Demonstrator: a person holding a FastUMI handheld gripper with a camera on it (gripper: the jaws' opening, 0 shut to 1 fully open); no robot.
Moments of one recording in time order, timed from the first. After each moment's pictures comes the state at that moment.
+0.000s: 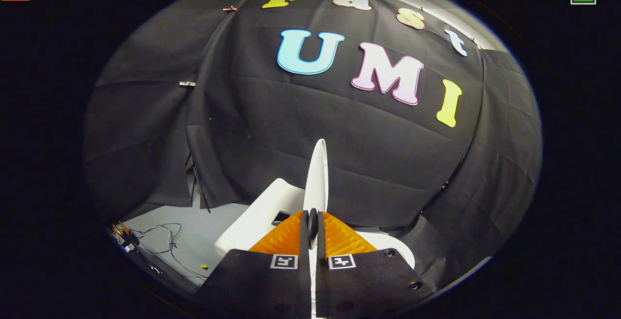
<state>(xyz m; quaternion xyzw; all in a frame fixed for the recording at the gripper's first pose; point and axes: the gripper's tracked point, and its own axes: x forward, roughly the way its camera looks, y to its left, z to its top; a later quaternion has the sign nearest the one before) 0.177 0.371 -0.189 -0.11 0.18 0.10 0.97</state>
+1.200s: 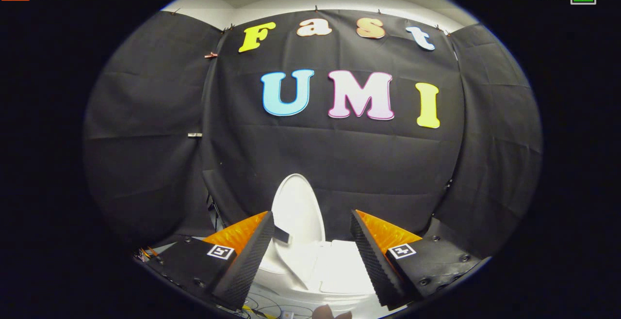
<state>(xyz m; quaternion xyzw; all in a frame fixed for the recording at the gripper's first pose) 0.112 0.248 -0.080 -0.02 0.09 0.13 0.99</state>
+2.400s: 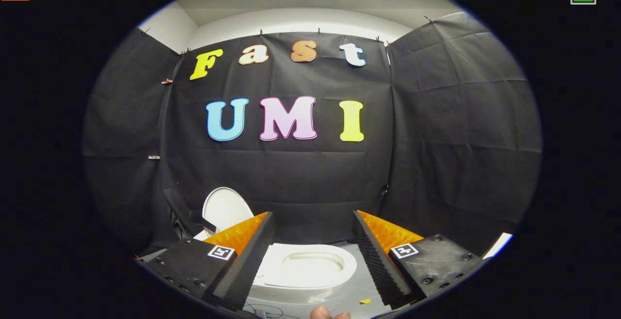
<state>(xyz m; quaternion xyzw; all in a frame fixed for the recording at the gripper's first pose) 0.037 0.033 -0.021 0.00 0.04 0.00 1.00</state>
